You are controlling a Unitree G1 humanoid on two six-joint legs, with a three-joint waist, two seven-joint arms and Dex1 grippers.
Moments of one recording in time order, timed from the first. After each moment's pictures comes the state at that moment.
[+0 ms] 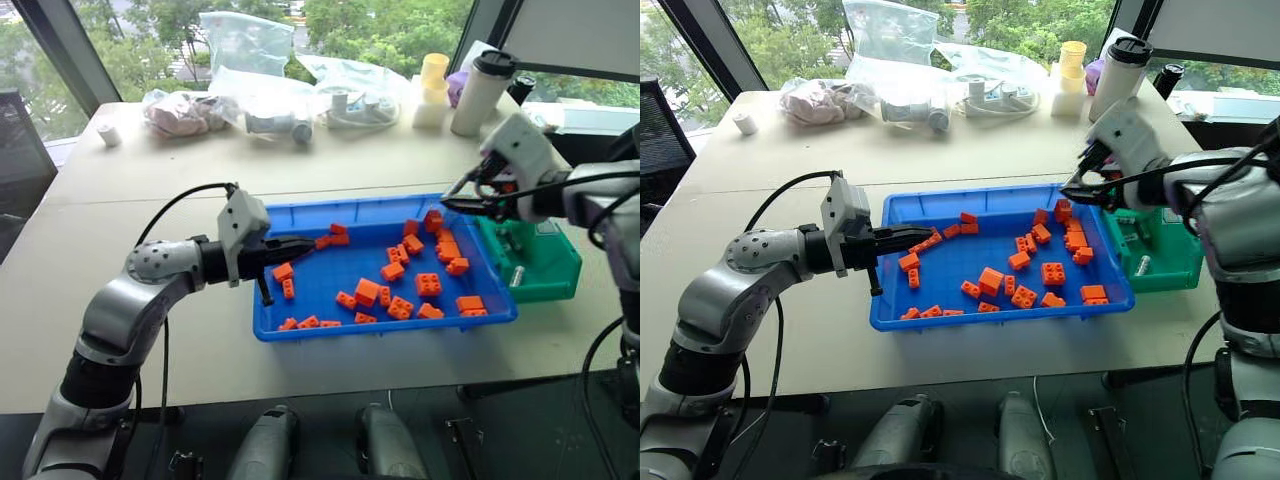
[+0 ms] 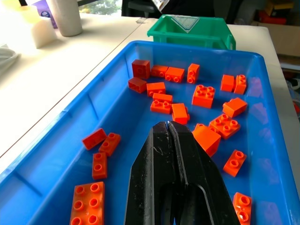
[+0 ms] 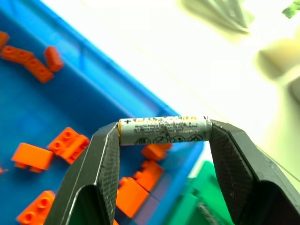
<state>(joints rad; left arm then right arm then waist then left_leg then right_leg) -0.42 0.61 -0.06 -0.39 -0.51 0.60 -0.84 -0.73 -1.04 -0.03 -0.16 0.21 1.03 0.87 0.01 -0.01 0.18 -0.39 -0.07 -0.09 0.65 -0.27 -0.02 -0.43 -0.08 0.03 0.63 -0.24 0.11</state>
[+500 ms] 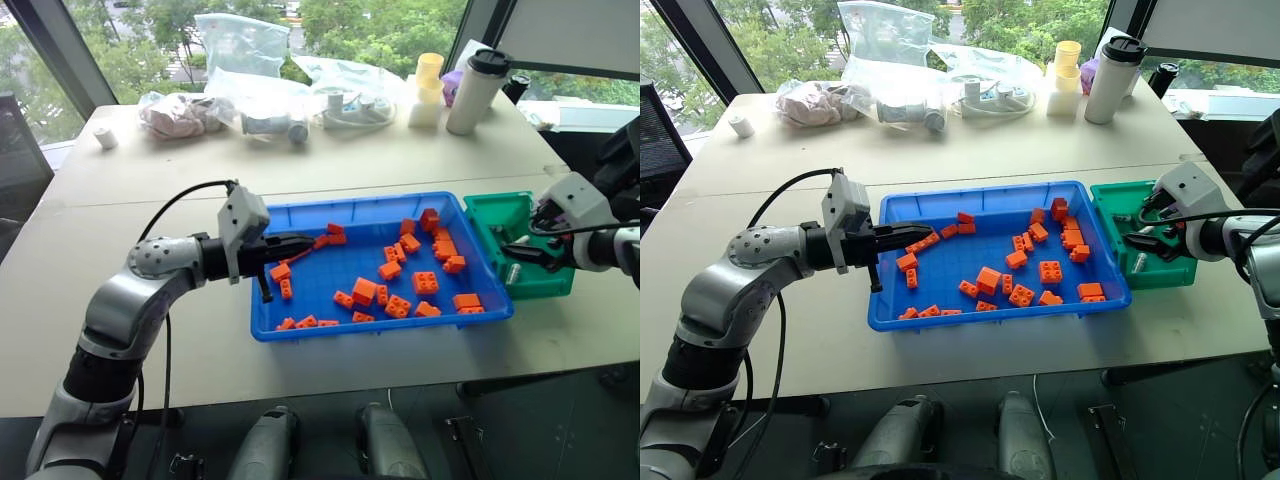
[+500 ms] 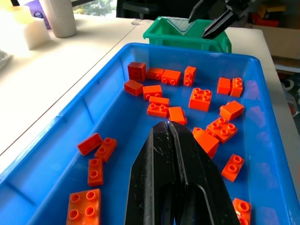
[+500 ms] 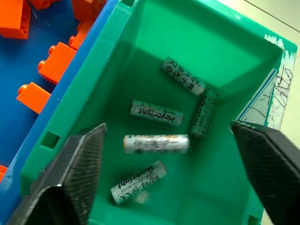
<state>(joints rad) -0.45 0.60 -0.06 -0.36 -0.52 0.61 -0.87 -0.45 -1.09 -0.10 -0.02 0.20 0.92 0.83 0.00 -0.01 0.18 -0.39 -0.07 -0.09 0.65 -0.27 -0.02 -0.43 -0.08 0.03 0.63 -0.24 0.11</state>
